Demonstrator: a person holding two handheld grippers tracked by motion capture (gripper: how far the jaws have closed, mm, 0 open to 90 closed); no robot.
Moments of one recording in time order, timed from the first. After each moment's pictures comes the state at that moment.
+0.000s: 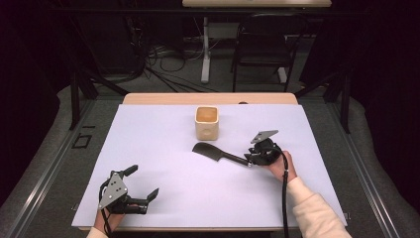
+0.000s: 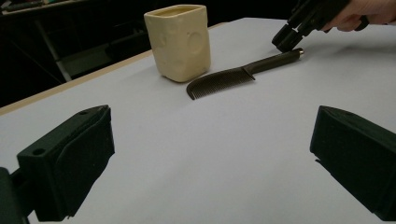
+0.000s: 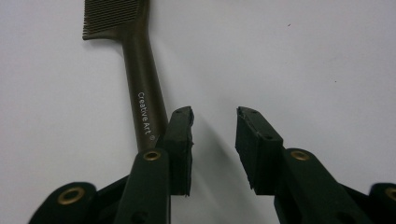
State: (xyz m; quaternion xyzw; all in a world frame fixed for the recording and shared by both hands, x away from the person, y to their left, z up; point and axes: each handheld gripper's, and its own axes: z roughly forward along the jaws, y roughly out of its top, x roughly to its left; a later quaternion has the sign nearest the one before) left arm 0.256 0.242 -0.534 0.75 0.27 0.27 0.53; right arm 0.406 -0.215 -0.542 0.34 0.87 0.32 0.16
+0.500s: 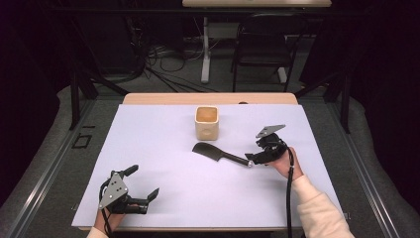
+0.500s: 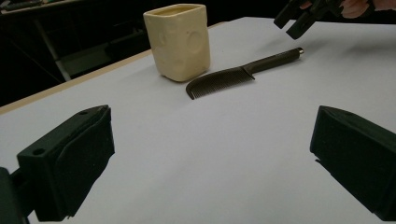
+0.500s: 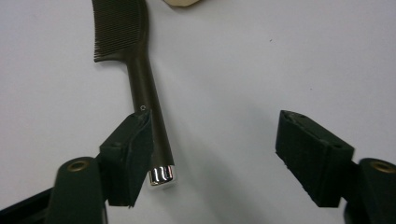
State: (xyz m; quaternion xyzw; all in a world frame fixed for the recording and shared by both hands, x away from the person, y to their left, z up) left arm 0.256 0.242 -0.534 0.76 0.27 0.27 0.53; right arm 0.406 -0.224 -0.519 0.35 0.86 0.34 0.15
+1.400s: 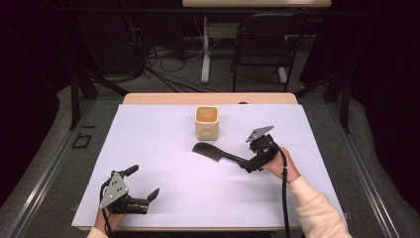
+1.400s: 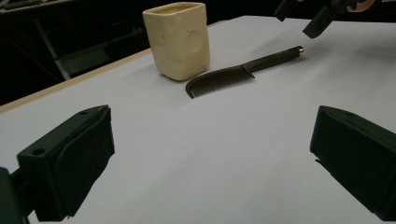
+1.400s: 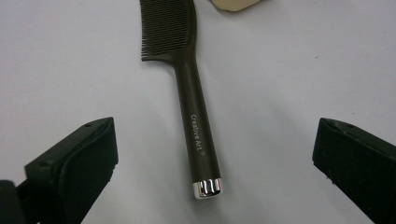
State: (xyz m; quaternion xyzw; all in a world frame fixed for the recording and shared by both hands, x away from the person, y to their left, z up) left arm 0.256 0.241 -0.535 0.76 0.27 0.27 0.53; right arm 0.395 -0.195 -0.510 0.29 0.89 0.31 0.13
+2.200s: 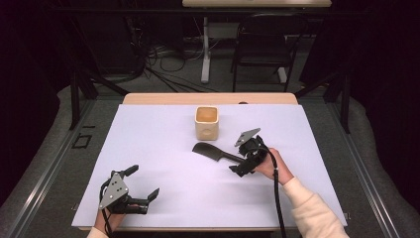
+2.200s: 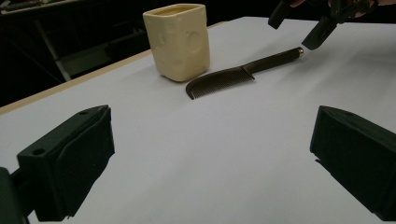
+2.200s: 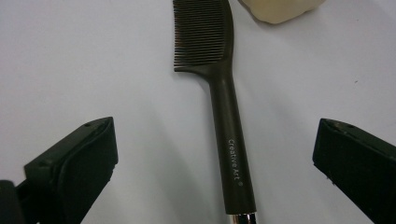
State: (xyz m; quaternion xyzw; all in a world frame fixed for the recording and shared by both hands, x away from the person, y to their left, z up) left arm 0.256 0.241 -0.534 0.76 0.27 0.27 0.53; right arm 0.391 -0.165 -0.512 0.25 0.91 0.30 0.13
